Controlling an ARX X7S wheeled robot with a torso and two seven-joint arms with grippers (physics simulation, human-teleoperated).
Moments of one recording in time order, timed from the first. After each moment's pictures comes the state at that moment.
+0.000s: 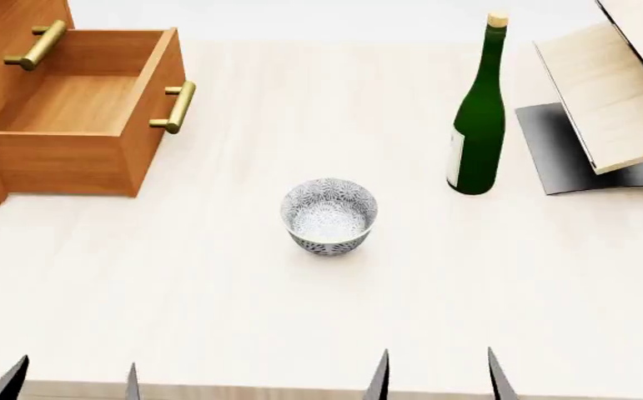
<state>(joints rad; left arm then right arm) 0.01 -0.08 0.12 0.17 0.05 -0.13 -0.15 0.00 0.08 -0.12 -0.15 -0.12 0.00 0.18</state>
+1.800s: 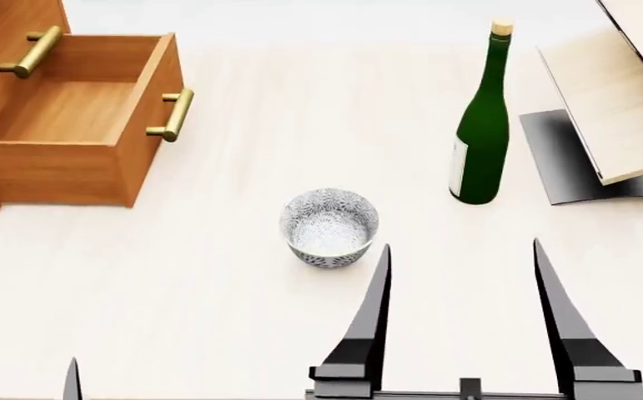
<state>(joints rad) 0.16 -0.17 0.14 0.77 -0.01 -0.54 -0.26 0.05 0.19 -0.22 -0.81 -0.12 0.40 0.24</state>
